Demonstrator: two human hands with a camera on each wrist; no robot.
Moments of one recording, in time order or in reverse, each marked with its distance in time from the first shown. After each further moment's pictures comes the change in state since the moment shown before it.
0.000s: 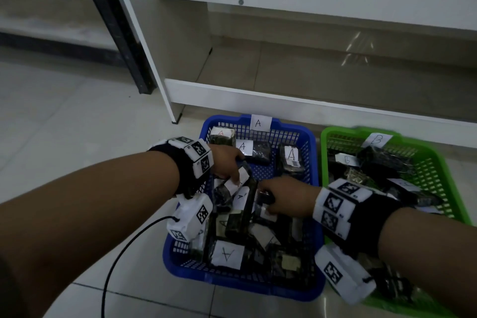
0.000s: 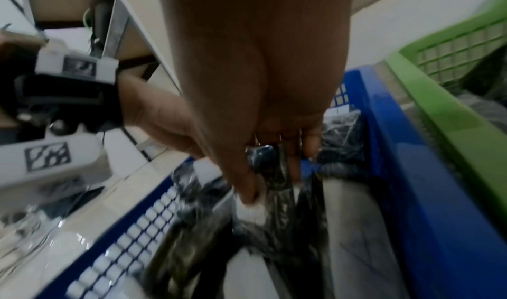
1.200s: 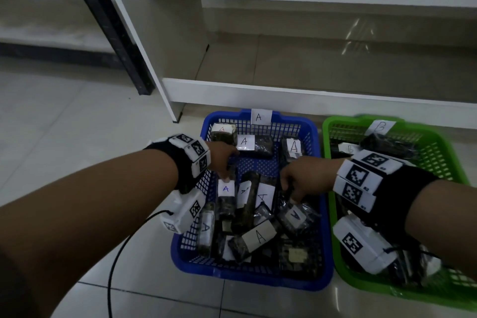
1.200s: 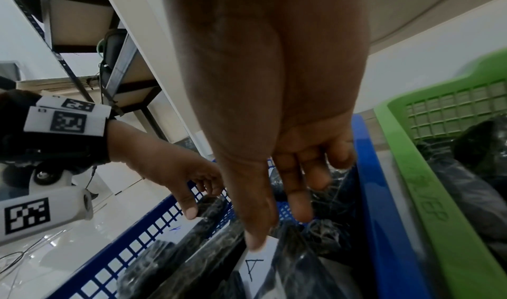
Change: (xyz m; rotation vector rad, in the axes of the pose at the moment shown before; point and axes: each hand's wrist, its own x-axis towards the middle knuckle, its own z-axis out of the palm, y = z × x) left_hand -0.005 -0.010 -0.007 0.501 -0.022 0.033; right_hand -0.017 0.018 -0.029 -0.079 -0.120 0.043
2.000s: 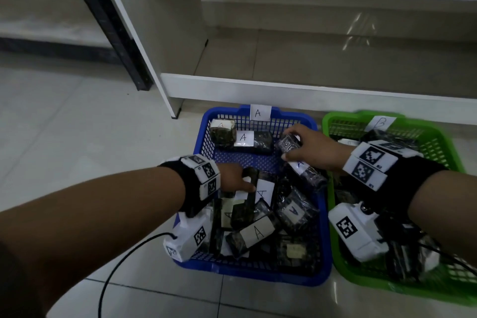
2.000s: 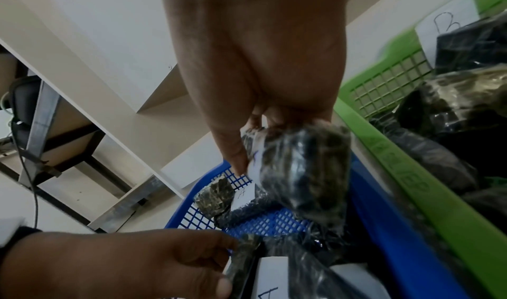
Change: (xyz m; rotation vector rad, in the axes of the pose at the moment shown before) left_hand 0.012 0.025 0.050 -0.340 -0.014 0.021; right_hand 0.003 0.025 -0.005 0.701 0.451 0.119
